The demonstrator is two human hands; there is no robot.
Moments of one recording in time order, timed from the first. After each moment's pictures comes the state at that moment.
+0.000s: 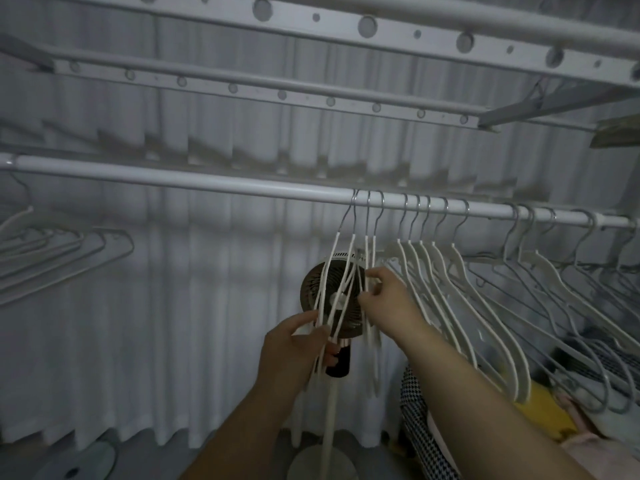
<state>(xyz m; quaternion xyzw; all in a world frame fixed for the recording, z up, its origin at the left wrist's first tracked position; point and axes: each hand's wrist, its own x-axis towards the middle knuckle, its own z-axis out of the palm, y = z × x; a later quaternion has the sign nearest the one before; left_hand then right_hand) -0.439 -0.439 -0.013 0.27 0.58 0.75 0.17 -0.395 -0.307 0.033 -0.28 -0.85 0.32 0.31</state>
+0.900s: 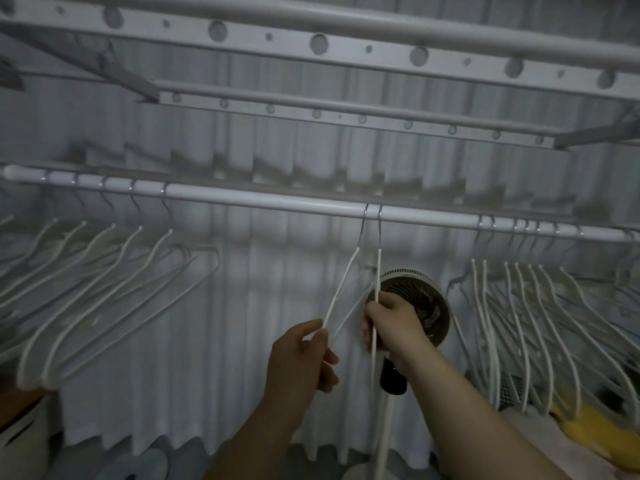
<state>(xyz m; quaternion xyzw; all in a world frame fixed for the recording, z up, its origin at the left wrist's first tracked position) -0.540 -0.581 -0.011 0.25 0.59 0.76 0.13 -0.499 -0.457 0.028 -0.23 -0.71 0.60 0.29</state>
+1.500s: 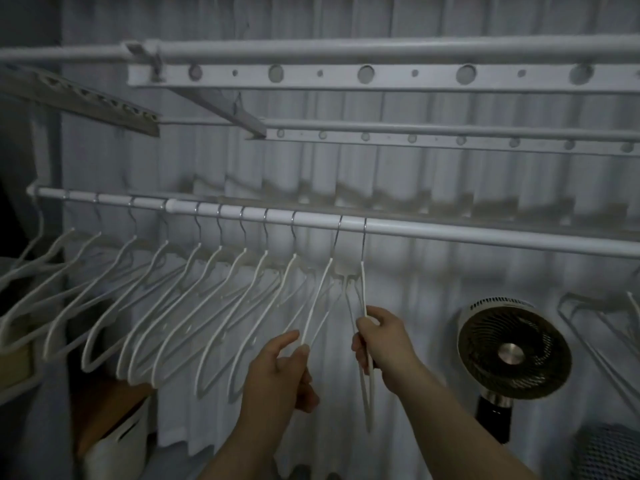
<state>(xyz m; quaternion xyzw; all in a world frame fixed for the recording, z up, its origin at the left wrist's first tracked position) -0.634 -0.731 -0.019 0.18 0.60 0.78 0.01 -0.615 -0.590 0.019 -0.14 -0.73 0.63 0.24</state>
